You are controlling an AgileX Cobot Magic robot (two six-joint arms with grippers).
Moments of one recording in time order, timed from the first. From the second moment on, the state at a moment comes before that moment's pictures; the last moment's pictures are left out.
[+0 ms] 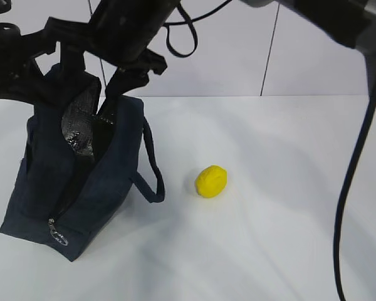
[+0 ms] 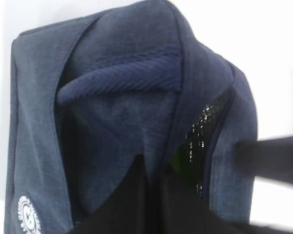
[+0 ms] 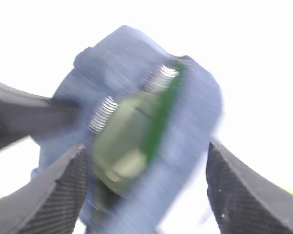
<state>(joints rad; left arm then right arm) -0.18 1.60 -1.28 -0.47 0.88 -0.04 0.62 2.29 -2.40 0.45 1.26 0.19</state>
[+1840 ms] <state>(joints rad) -0.18 1.60 -1.28 -0.43 0.87 0.01 0.53 2.02 -1.52 0.02 0.89 0.76</state>
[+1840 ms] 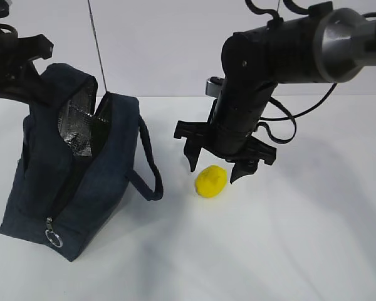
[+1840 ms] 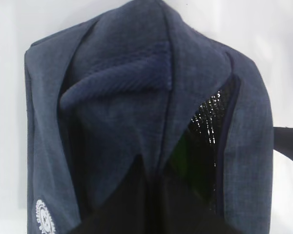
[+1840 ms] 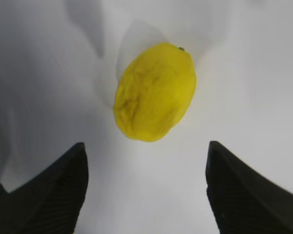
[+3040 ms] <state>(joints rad) -0.18 1.60 -1.28 -0.43 0.86 0.02 0.48 2.17 -1.52 -0.01 0.72 0.87</state>
